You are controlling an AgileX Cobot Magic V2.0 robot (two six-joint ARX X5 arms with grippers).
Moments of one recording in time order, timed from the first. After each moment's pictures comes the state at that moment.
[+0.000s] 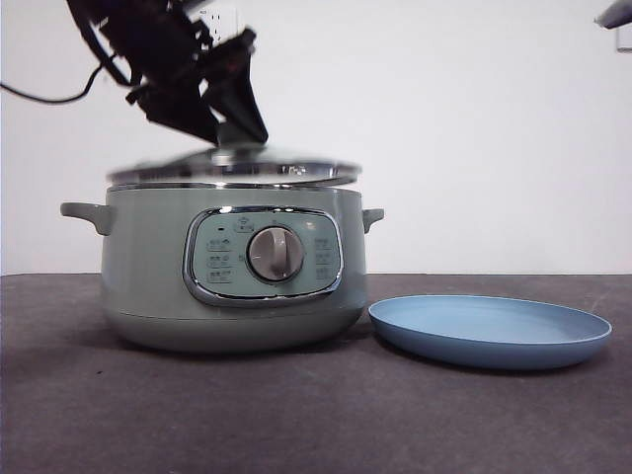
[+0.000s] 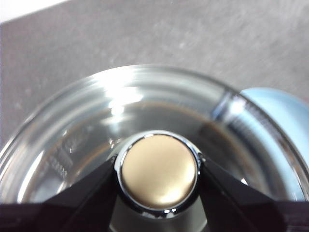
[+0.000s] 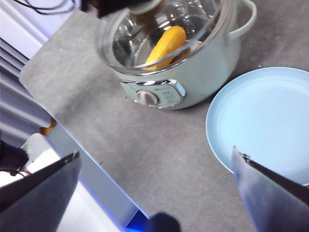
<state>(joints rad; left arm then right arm) -0.41 1.57 1.31 -0.34 0.23 0.11 0.14 0.93 1.09 -0.96 -0.67 -0.15</state>
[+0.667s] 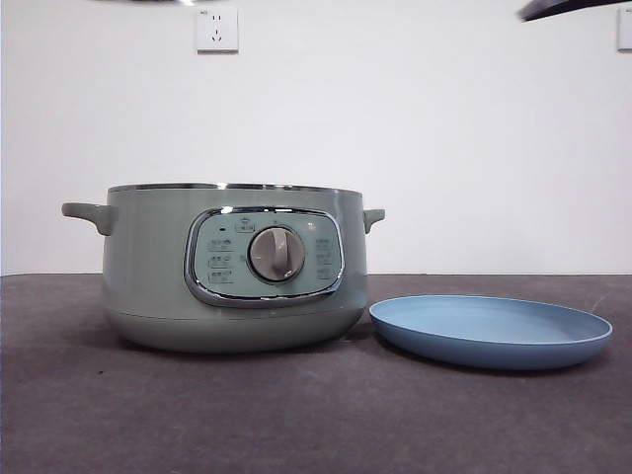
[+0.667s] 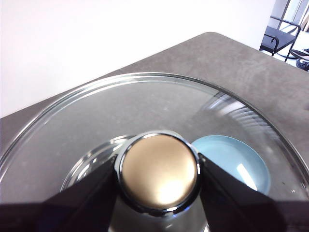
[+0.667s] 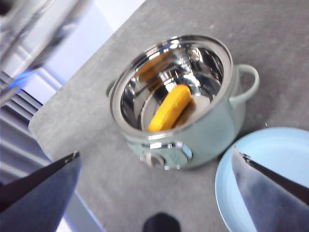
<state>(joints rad) -0.40 1.11 1.42 -0.68 0.25 0.10 0.26 1.03 1.09 -0.60 -0.61 0.08</state>
